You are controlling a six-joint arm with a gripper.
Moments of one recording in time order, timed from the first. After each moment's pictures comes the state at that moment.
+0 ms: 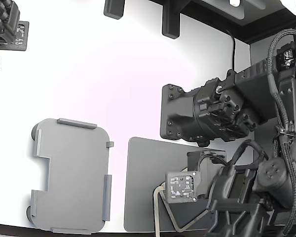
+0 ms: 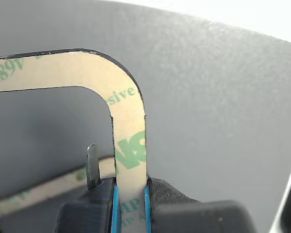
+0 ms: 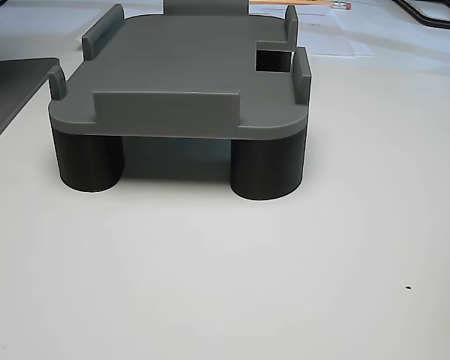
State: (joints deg) arm 60.1 104.7 100.9 94.2 9.6 59.4
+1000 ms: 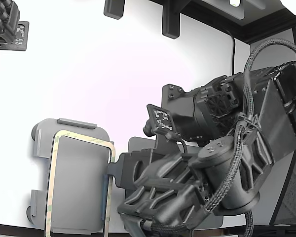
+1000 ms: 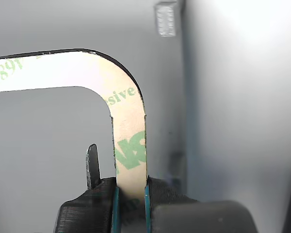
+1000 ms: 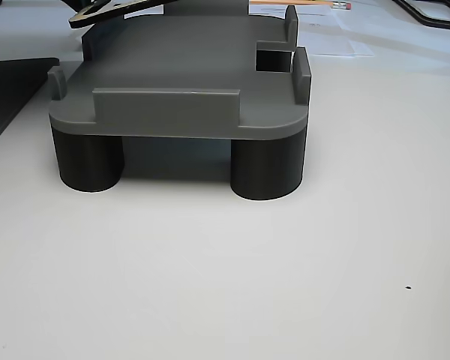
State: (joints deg) arm 36.1 80.9 75.0 94.2 10.9 132.1
